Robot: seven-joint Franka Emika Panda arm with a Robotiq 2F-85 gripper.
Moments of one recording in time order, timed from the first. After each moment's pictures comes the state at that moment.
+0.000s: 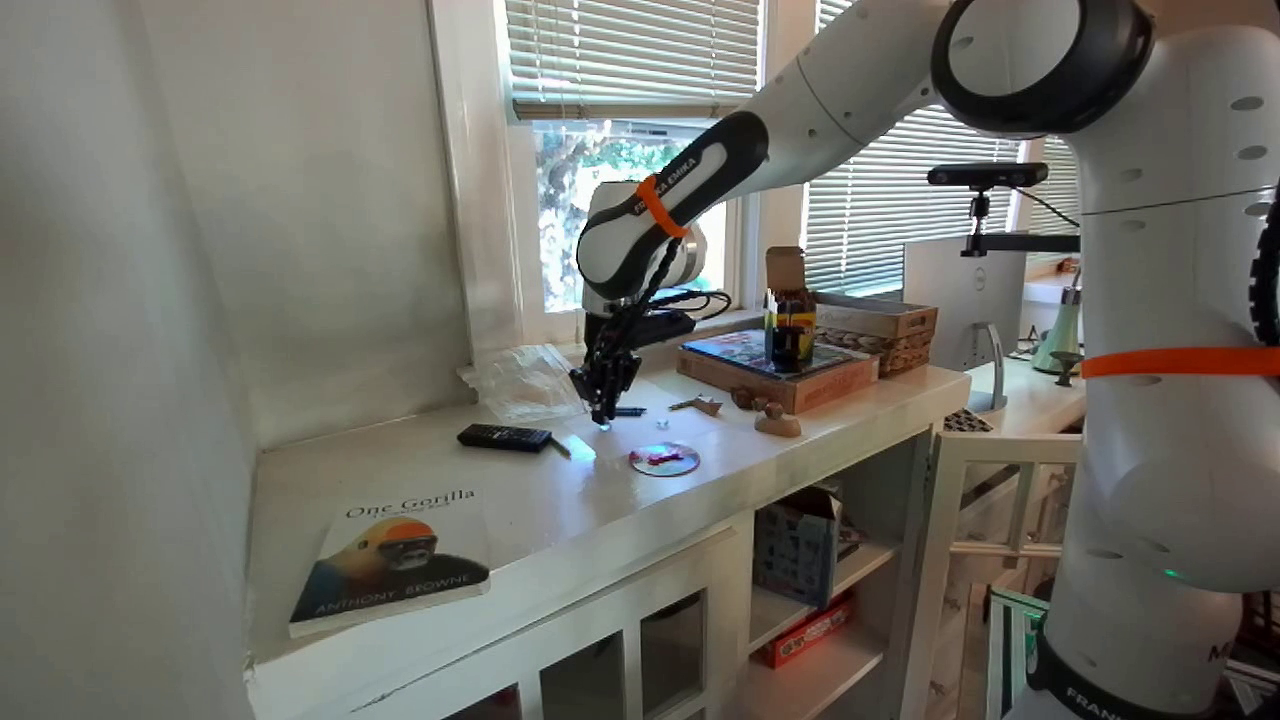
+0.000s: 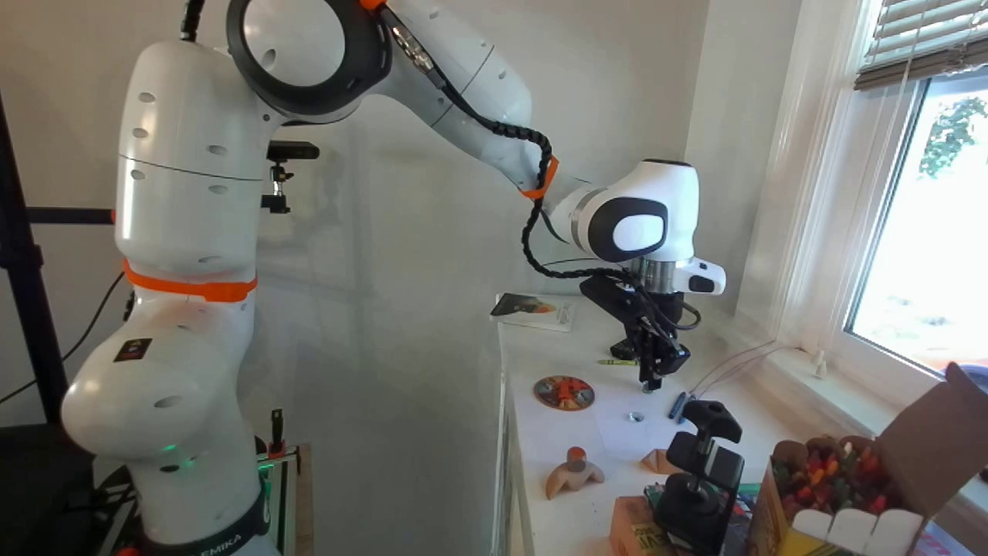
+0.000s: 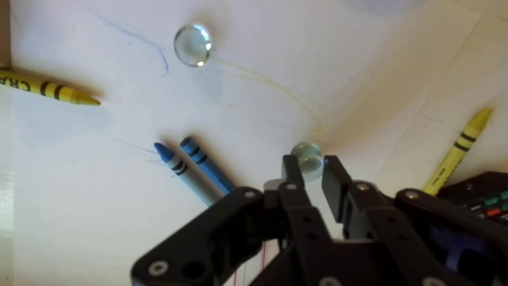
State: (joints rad) arm -0.06 0.17 -0.04 -2.01 0.03 2.33 -0.02
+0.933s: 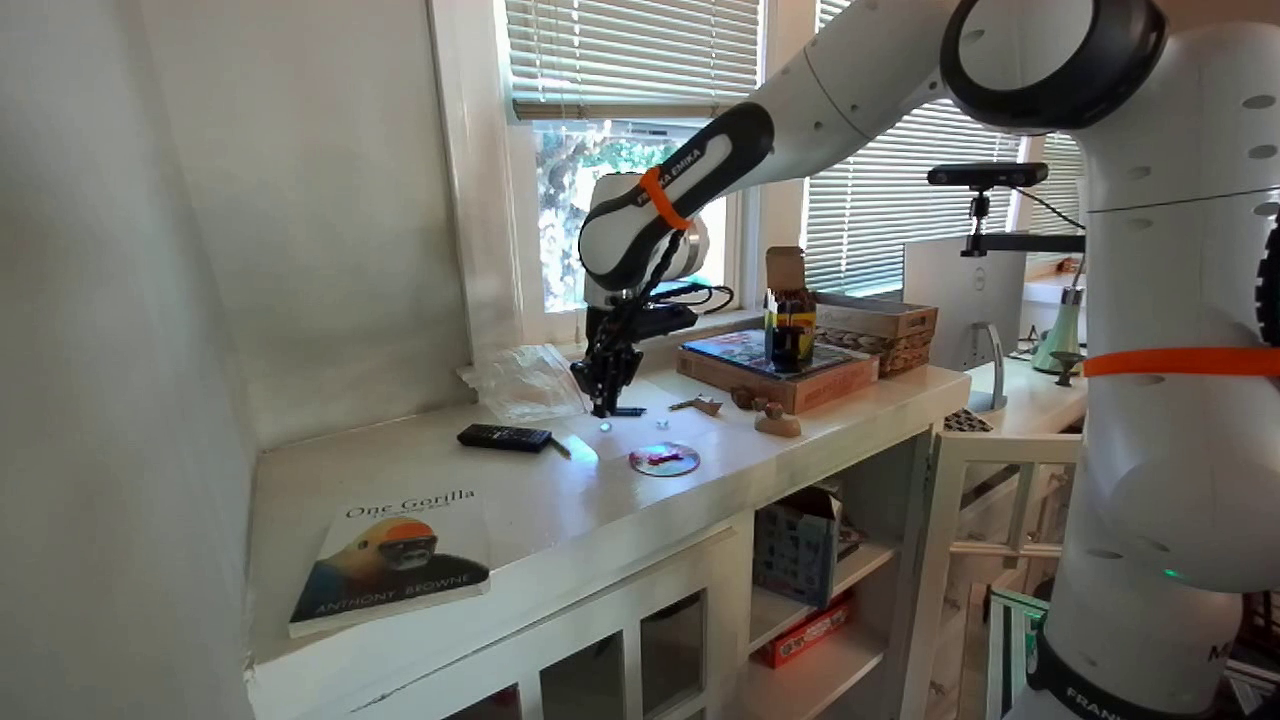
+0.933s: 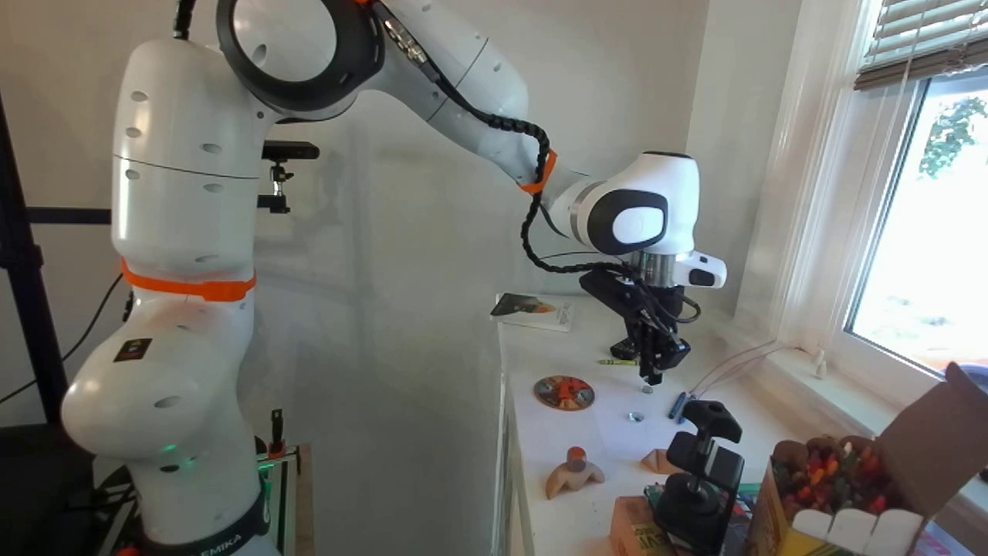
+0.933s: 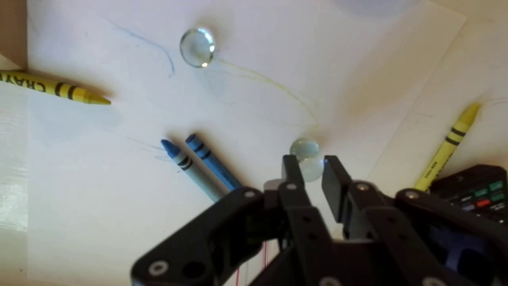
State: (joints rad) arm -0.06 0.15 -0.05 -2.01 0.03 2.31 -0.01
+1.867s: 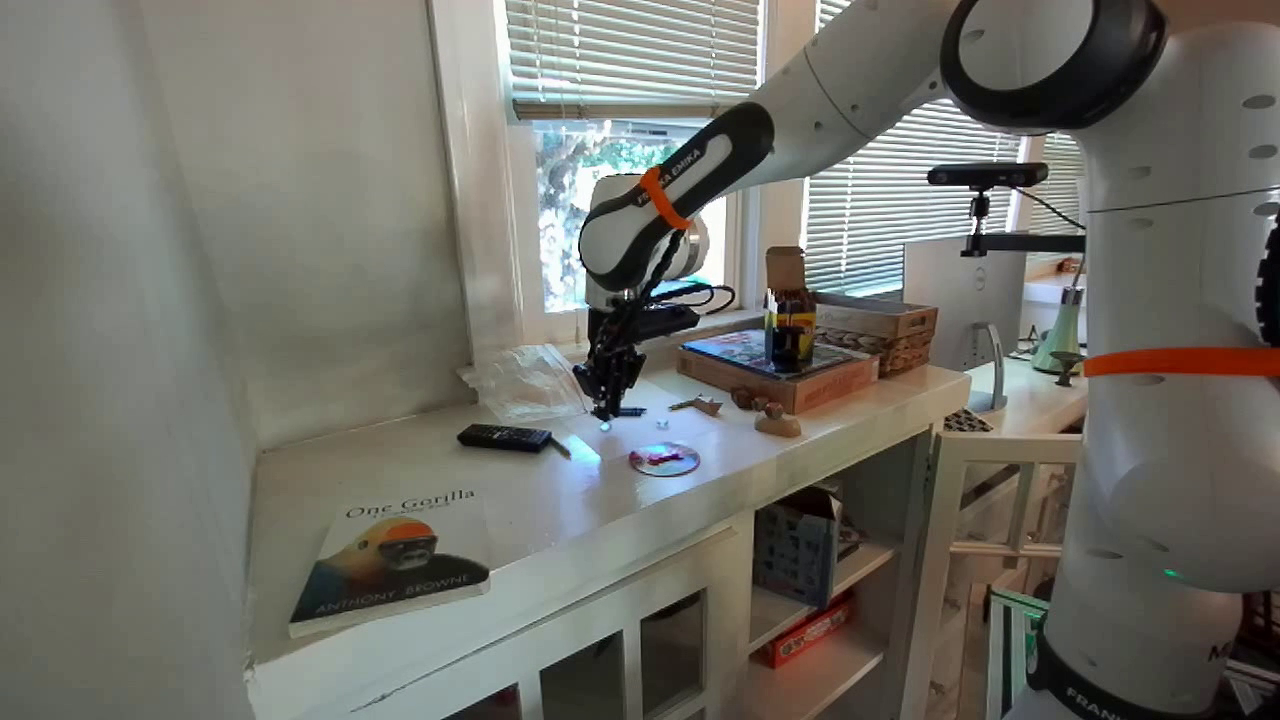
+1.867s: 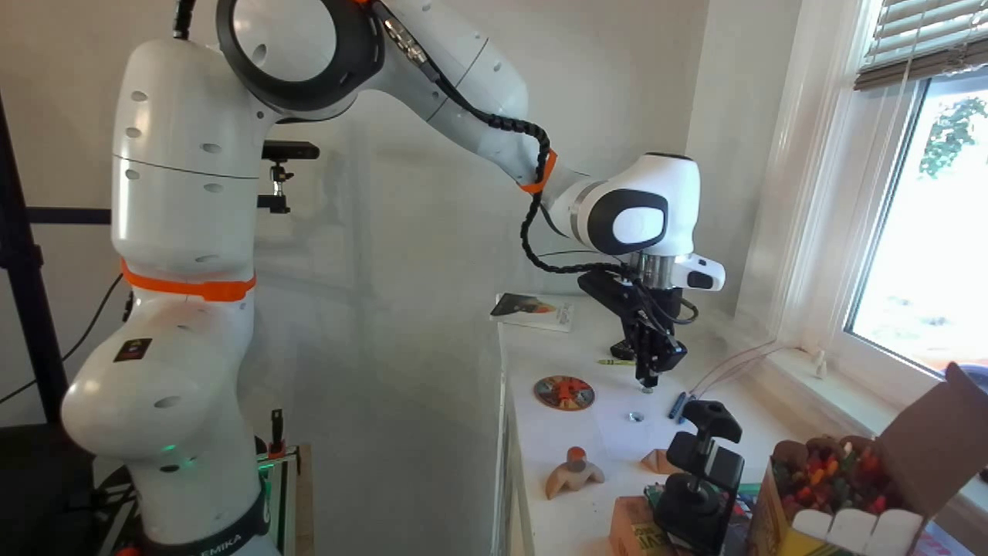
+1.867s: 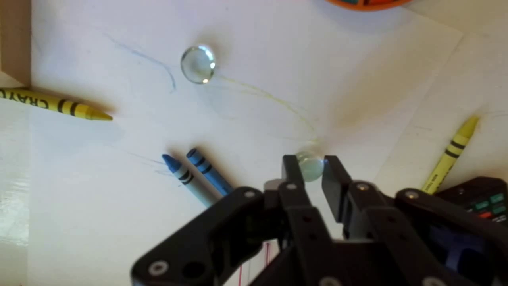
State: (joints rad) arm -0.06 0.15 -0.05 -2.01 0.03 2.28 -0.01
